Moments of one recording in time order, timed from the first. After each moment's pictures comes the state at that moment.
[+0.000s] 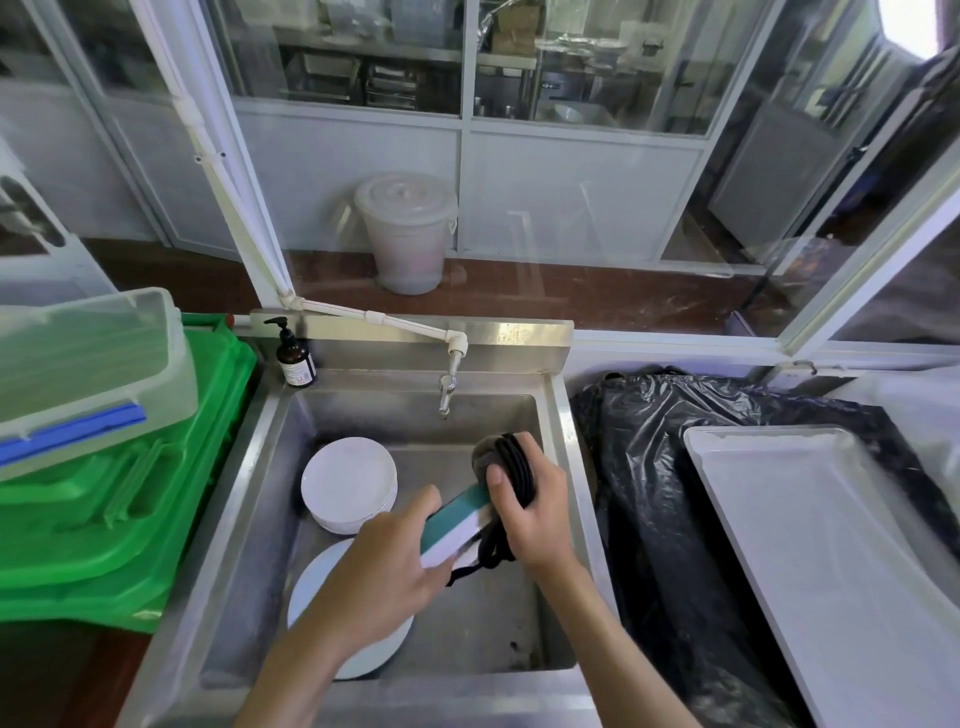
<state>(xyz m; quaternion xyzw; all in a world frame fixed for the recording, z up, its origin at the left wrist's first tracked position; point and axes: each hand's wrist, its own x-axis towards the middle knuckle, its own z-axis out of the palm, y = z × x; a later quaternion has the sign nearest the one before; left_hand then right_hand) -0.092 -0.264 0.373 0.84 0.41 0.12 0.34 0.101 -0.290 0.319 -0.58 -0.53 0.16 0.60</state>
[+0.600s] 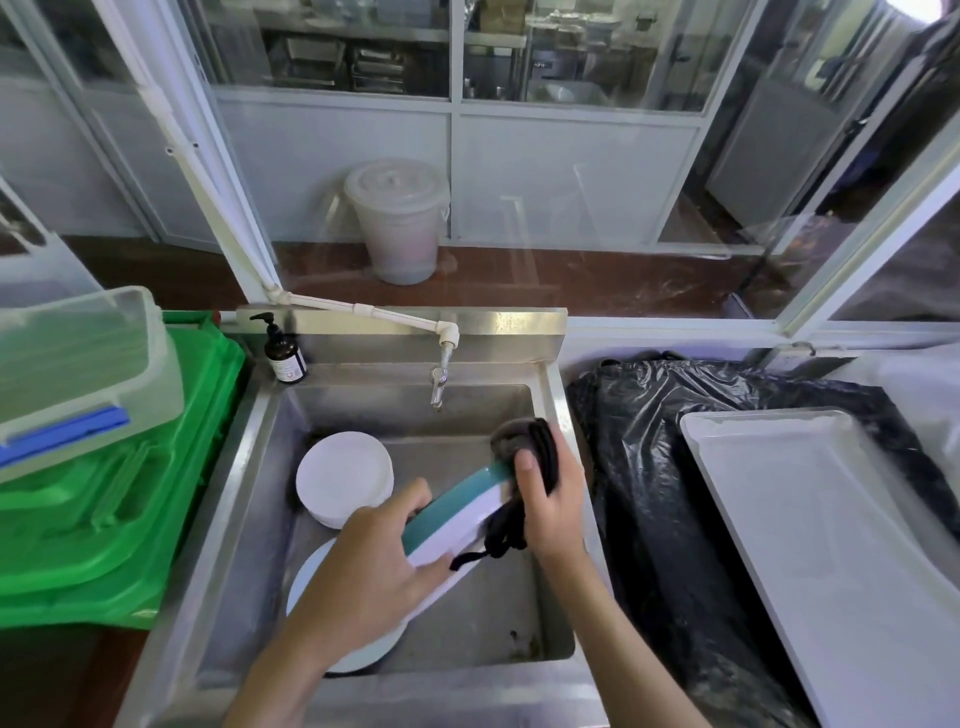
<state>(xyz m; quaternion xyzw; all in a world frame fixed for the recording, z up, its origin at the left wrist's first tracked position) -0.090 -0.266 0.383 0.81 0.41 0.17 0.38 0.120 -0.297 0.322 -0.58 -0.46 0.17 0.65</state>
